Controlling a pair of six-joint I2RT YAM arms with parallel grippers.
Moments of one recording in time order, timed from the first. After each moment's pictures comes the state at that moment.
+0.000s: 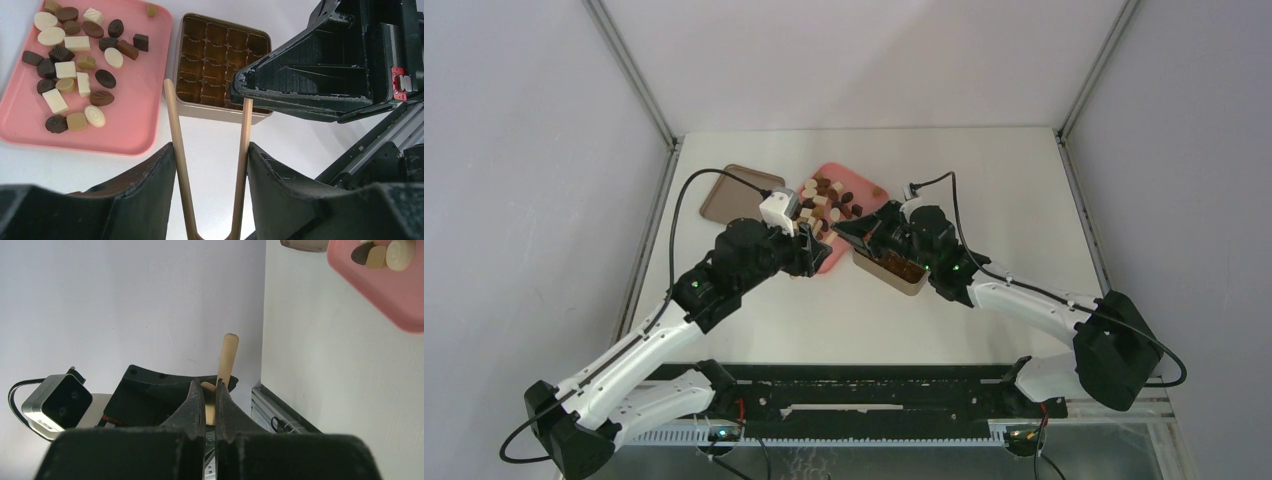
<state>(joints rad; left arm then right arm) -0.71 0.90 0.85 -0.29 -0.02 -0.33 0.79 1.34 0.83 0.33 -0.14 1.44</state>
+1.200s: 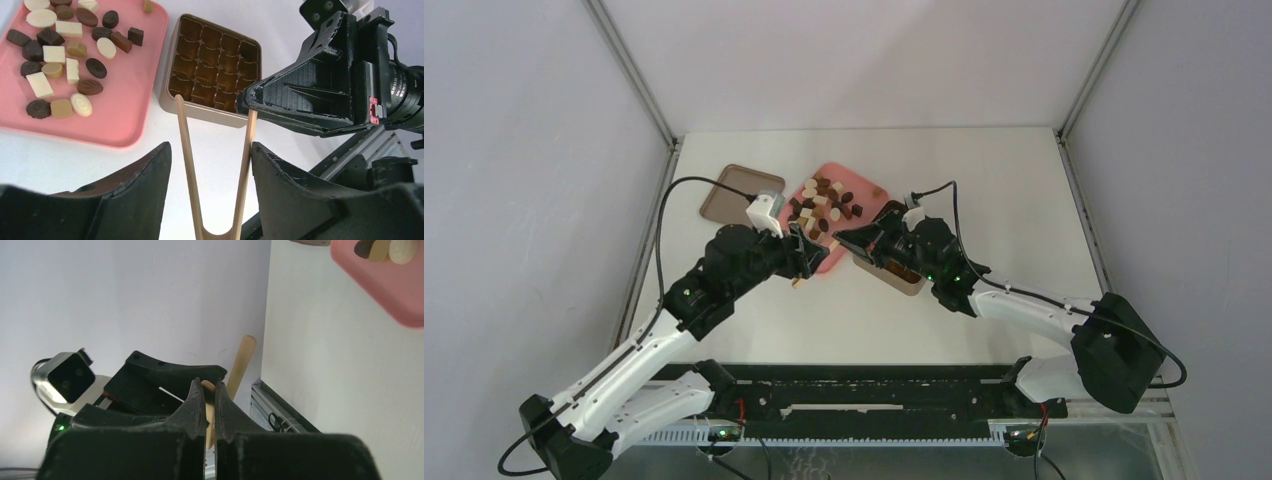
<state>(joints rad) -0.69 0.85 0.82 -0.30 -0.02 -0.43 0.80 1.32 0.73 0.45 -0.13 1.43</state>
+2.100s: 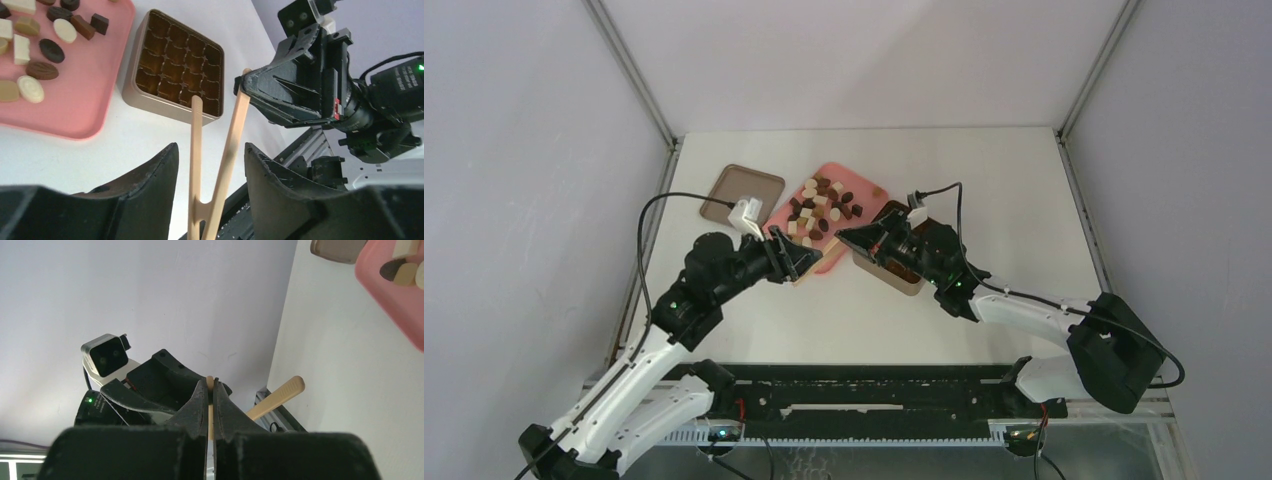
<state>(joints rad) -0.57 0.73 0.72 -0.24 0.18 -0.63 0.80 1.32 0.67 0.64 -0.14 1.39</state>
